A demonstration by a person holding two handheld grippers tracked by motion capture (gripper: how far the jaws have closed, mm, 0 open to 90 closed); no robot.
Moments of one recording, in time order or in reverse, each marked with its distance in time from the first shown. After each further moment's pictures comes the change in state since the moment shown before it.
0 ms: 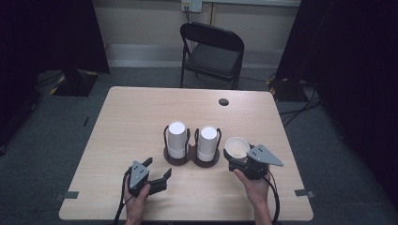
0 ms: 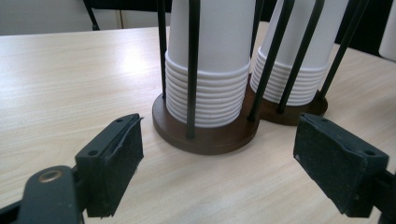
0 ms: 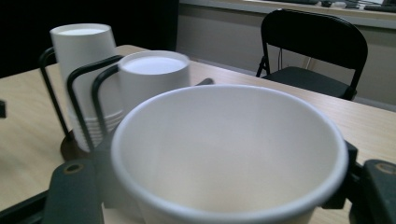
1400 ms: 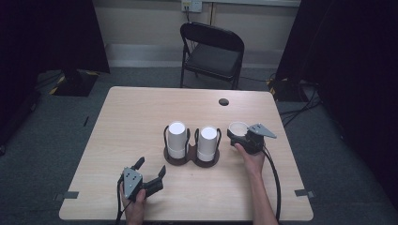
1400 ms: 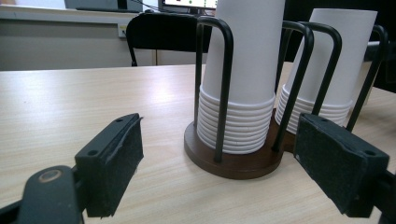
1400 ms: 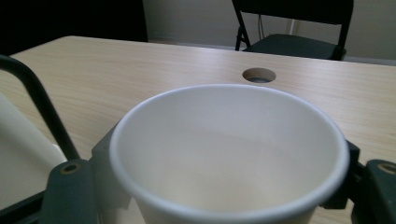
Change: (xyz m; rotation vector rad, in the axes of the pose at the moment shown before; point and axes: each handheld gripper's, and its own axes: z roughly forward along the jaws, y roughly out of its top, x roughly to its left) left arm -0.002 -0.008 -0.014 -0.176 0.124 -0.036; right arm -0.070 -0.028 0.091 0.075 -0.072 0.142
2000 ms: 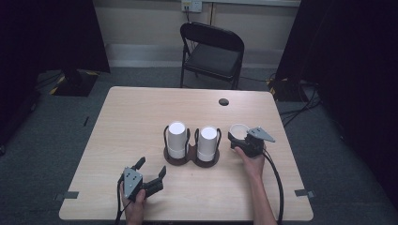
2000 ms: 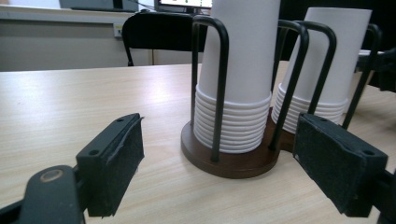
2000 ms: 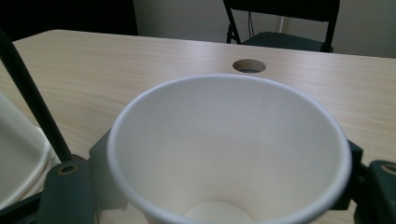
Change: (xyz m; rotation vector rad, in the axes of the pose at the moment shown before) left arm 0.000 0.000 0.000 0.010 -0.007 0.014; right arm 0.000 -0.014 -0.001 -0.002 -0.041 -0.003
